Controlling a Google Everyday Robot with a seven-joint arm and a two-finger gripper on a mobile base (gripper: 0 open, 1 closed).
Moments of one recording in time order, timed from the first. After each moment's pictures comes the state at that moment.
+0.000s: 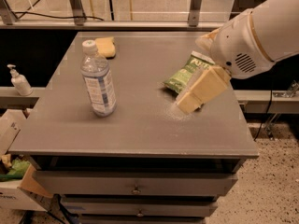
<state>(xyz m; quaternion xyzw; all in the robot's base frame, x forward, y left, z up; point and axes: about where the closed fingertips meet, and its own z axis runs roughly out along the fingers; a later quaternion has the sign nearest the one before) 0.463 -0.081 0.975 -0.54 0.75 0.13 0.35</state>
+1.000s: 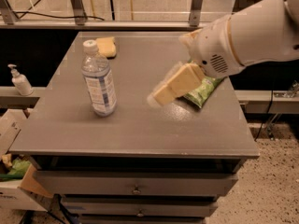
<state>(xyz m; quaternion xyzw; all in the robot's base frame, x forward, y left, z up) 0.486 -0.041 0.973 -0.52 0.73 0.18 0.40</state>
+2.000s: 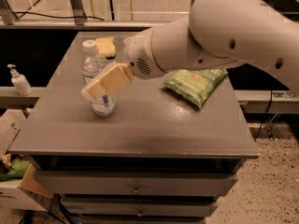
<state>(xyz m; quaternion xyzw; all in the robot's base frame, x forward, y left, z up) 0.519 0.087 0.959 -0.50 0.70 0.26 0.45</state>
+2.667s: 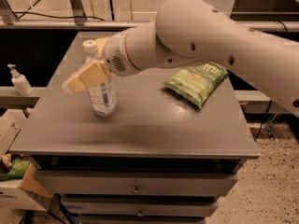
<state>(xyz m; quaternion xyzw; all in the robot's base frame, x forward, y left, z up) 0.548 0.132 0.946 -0.48 0.70 0.28 0.45</state>
